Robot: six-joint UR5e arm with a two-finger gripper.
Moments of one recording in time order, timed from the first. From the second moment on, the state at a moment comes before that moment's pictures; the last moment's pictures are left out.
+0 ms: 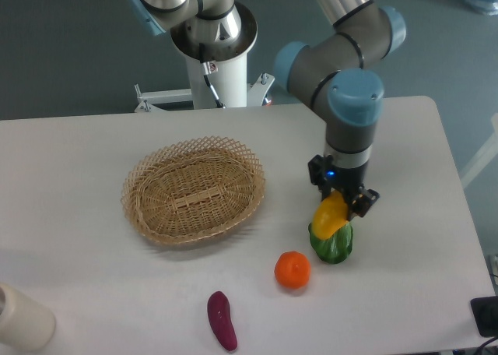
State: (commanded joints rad) arm 2.53 -1.86 -1.77 -0.90 1.54 1.35
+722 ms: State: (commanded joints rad) arm 2.27 -1.77 -1.91 -0.87 1.57 1.17
